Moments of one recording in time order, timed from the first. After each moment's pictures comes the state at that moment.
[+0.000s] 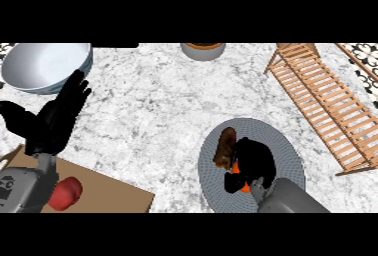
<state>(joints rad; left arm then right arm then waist) -0.24 0.42 -0.12 -1.50 0.33 0.18 0.16 -0.38 -0.31 0.76 -1.44 0.56 0.09 1.04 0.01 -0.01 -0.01</state>
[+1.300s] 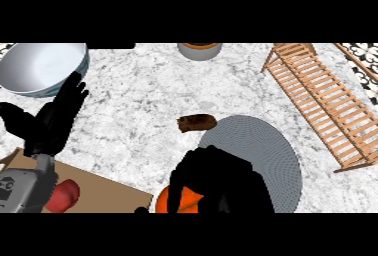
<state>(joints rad) -0.23 0.39 -0.08 -1.48 0.30 0.15 0.16 -0.51 -0.01 0.80 -2.12 1.03 -0.03 1.12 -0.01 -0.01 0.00</state>
